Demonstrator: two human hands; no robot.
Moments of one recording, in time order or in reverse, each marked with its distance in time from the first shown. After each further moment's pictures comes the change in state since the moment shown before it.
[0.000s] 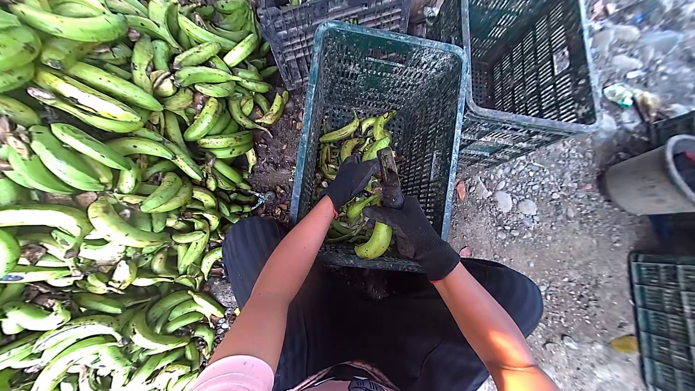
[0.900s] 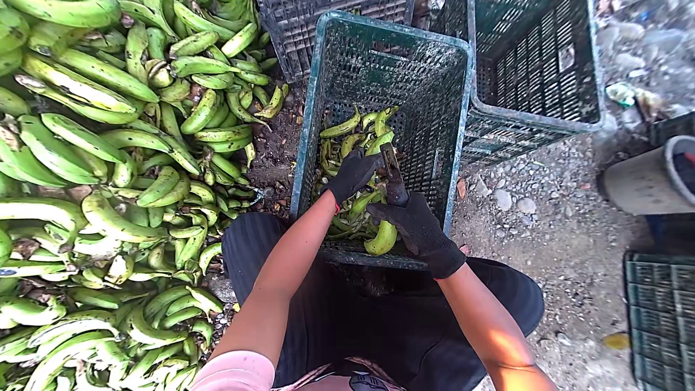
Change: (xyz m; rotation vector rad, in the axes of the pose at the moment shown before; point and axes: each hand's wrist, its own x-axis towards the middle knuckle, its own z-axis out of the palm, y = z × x) left_hand 0.002 0.003 -0.002 -0.011 -0.034 -0.029; right_hand 0.006 0.002 -0.007 -0.234 0.074 -0.009
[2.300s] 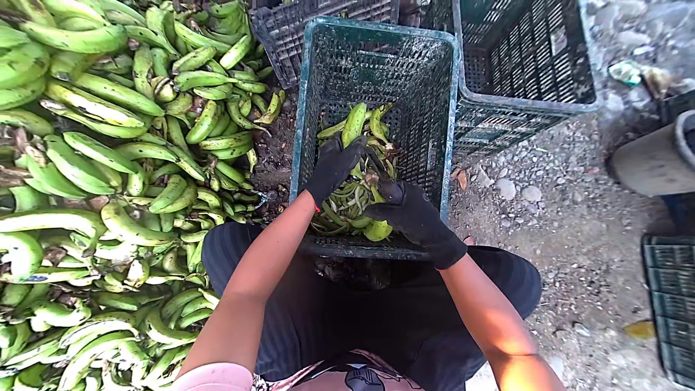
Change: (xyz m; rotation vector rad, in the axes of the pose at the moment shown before) left_hand -0.038 0.009 -0.021 -0.025 0.137 0.308; right_hand -0.015 -0.002 -0.017 -0.198 -0.080 -0.207
